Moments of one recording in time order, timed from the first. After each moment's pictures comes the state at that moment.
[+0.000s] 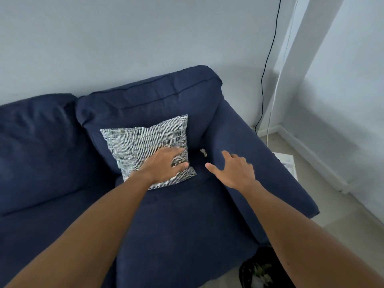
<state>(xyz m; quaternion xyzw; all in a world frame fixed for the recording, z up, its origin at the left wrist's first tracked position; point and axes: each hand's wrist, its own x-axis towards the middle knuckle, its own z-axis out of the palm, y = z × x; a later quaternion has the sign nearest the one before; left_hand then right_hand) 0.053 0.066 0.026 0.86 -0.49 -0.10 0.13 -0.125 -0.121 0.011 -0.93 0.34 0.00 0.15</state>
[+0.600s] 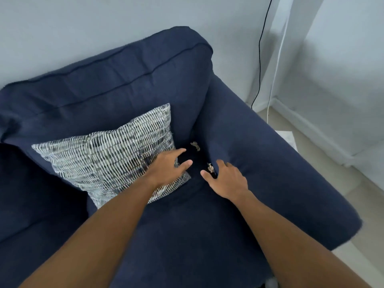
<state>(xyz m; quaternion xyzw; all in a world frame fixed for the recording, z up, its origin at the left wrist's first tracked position) 0.145 -0.046 -0.110 0.83 -0.47 -0.21 0.19 -0.036 -0.170 -0.130 -0.87 0.43 0.05 0.25</state>
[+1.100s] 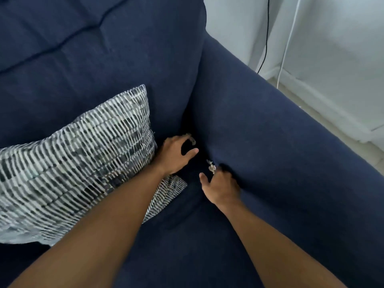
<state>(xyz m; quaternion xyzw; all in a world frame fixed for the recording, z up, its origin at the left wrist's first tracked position) 0.207 -0.163 -0.243 0.81 -0.50 -0.22 0.21 0.032 -0.197 -0.265 -0.77 0.56 0.05 0.30</state>
